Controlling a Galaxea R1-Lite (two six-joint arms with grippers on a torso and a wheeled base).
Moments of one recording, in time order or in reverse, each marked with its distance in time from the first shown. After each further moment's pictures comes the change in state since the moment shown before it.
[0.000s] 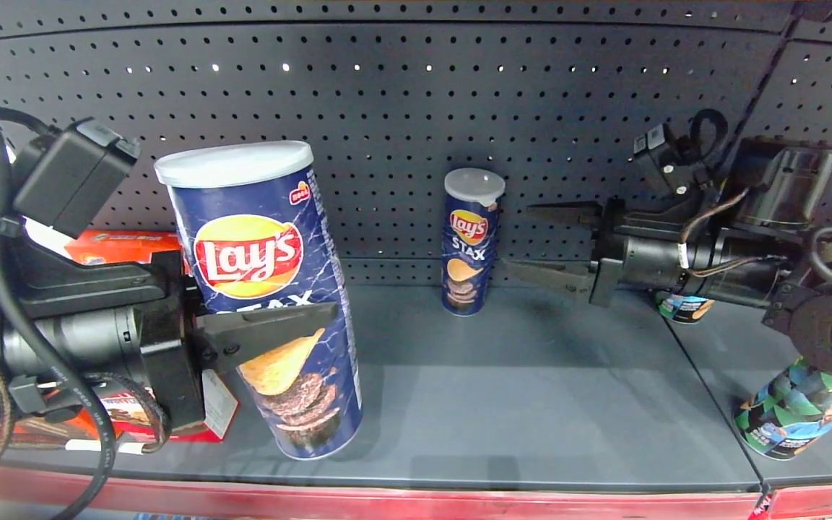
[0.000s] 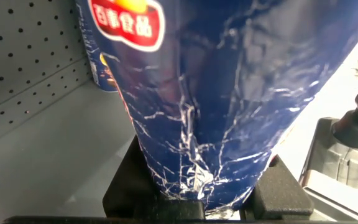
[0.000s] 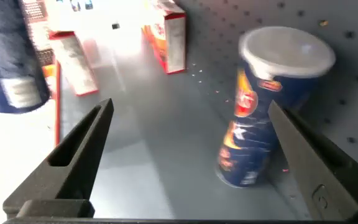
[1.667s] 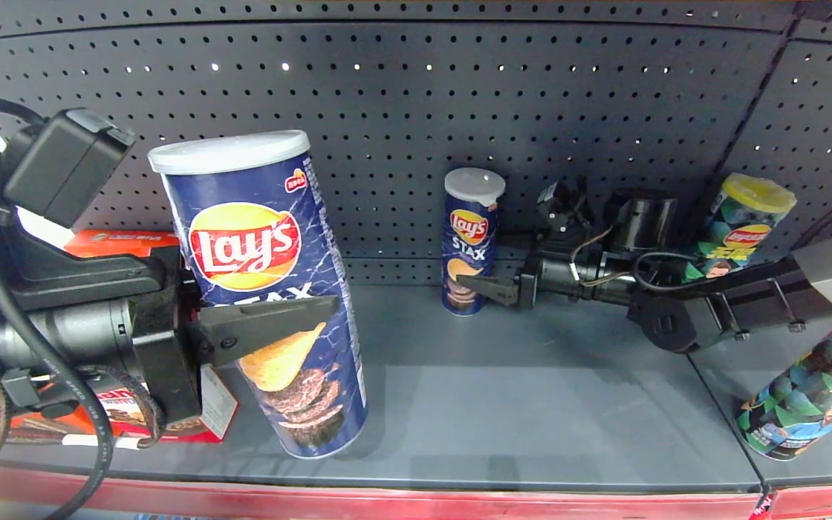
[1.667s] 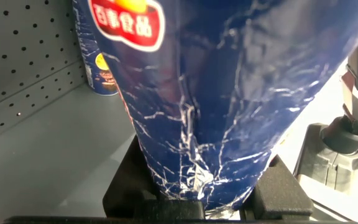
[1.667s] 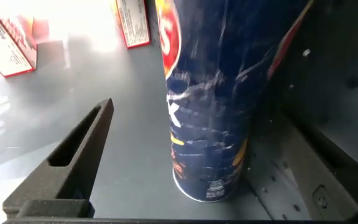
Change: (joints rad) left arm 0.001 0.000 -0.007 -0.013 -0.019 -0.029; right arm -0.017 0.362 -0.260 -0.069 0.004 -0.008
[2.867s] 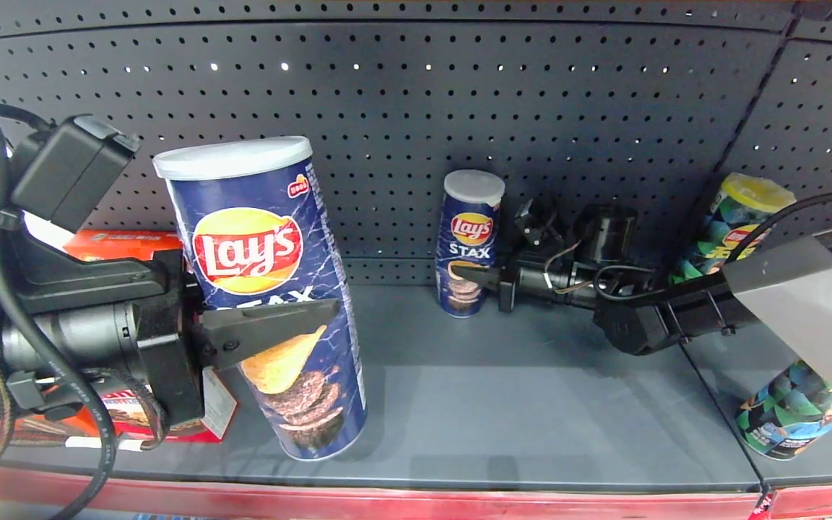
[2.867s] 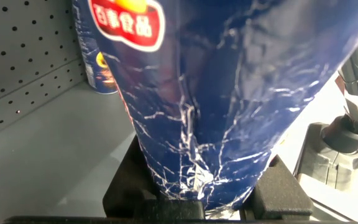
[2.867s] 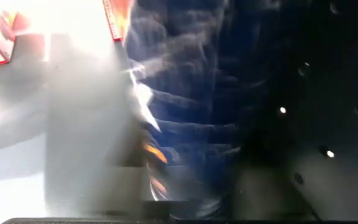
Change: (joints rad) left arm 0.000 0.000 0.006 0.000 0.004 0.000; right arm 0.008 0.145 -0.122 -0.041 0.015 0.008
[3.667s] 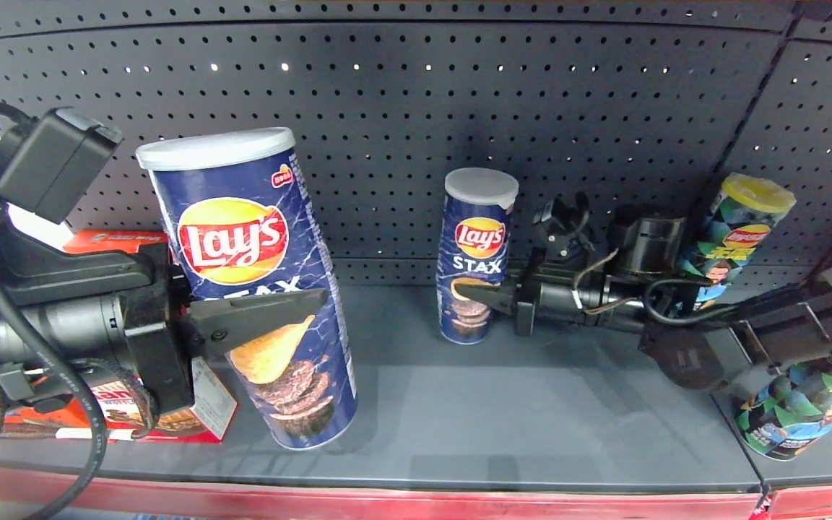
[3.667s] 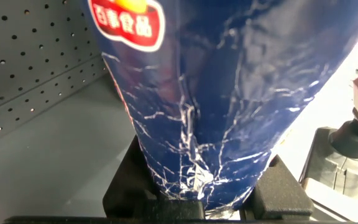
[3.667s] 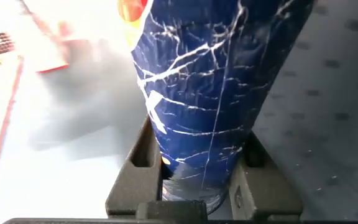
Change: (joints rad) left arm 0.033 -0.009 -0.001 -0.002 -0.001 0.001; right arm 0.073 -0.252 0.340 -0.054 -0.047 0.002
